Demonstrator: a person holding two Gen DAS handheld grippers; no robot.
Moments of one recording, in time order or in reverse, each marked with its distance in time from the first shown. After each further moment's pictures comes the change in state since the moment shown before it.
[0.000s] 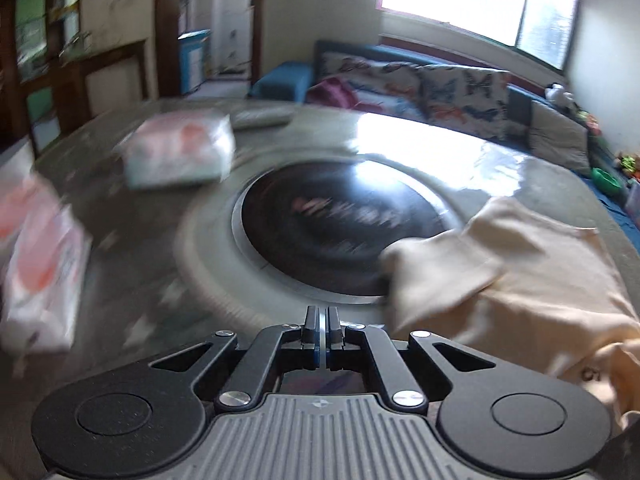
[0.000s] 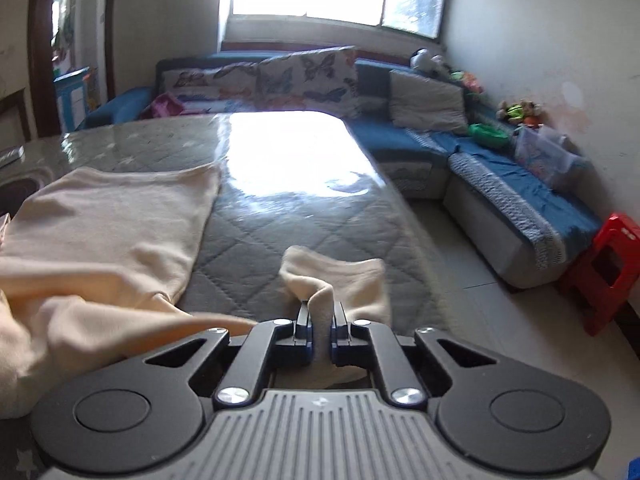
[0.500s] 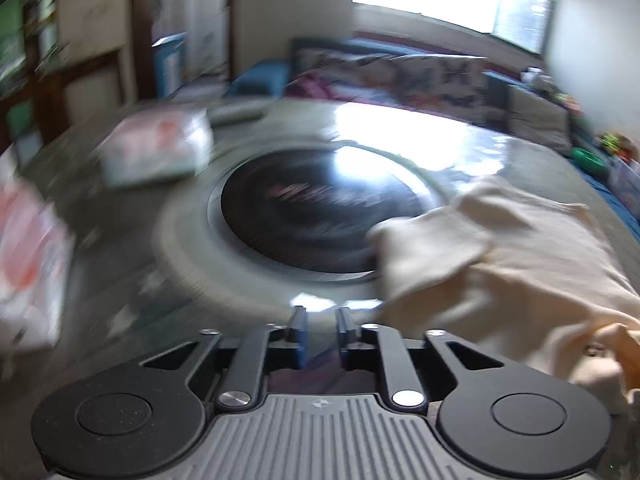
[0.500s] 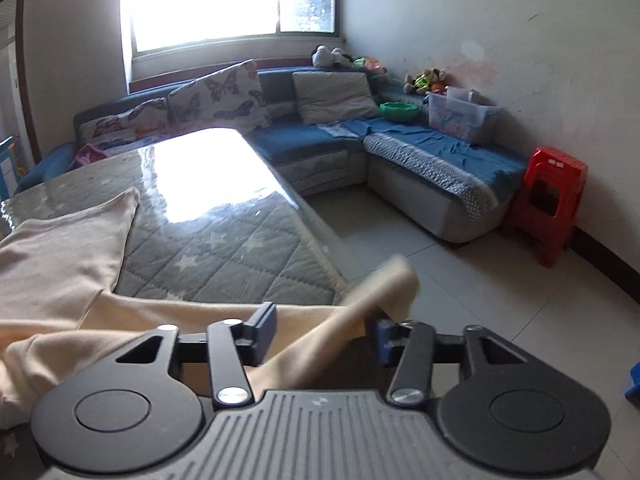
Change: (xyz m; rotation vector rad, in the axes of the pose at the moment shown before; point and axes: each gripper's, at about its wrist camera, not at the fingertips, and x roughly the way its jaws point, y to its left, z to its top) left arm 0.001 -0.030 -0.009 0.118 -0.021 -0.084; right arm -0.046 -0.047 -0.030 0.165 -0.061 -0.171
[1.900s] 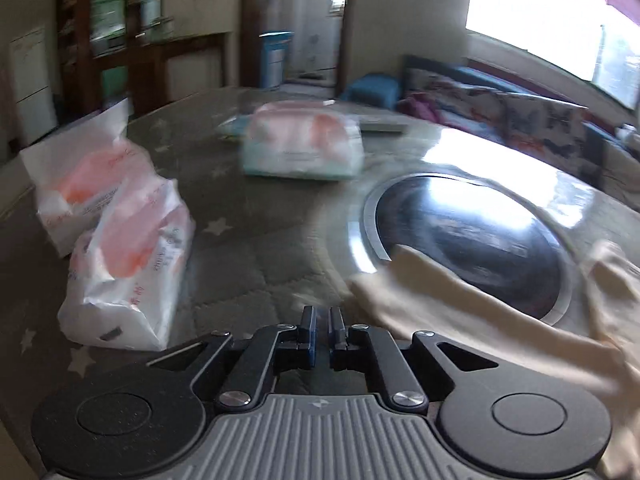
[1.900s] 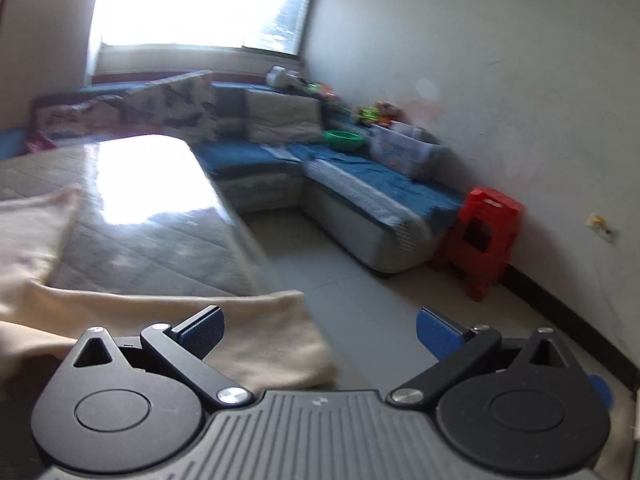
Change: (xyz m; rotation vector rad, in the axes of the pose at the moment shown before) left arm -0.005 0.091 -0.005 -0.212 -0.029 0.193; right arm -0.018 0.007 -0.004 -0.098 -0.076 -0.129
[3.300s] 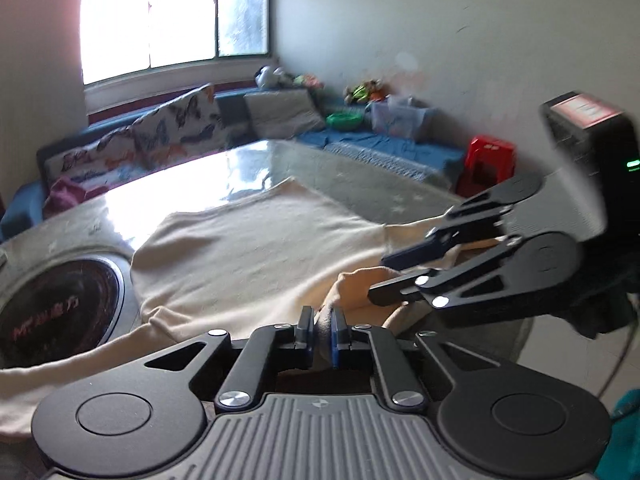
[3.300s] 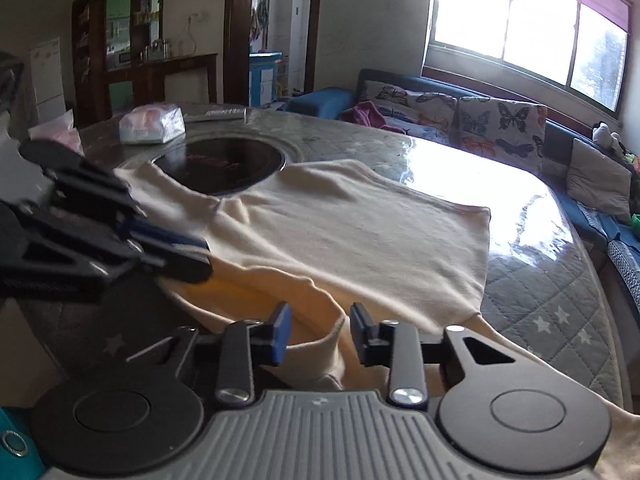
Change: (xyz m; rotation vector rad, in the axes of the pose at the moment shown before) left arm -0.099 -0.185 -0.078 0.709 -0.086 -0.788; right arm -0.060 0.160 -0.001 -0.483 0.029 0.796
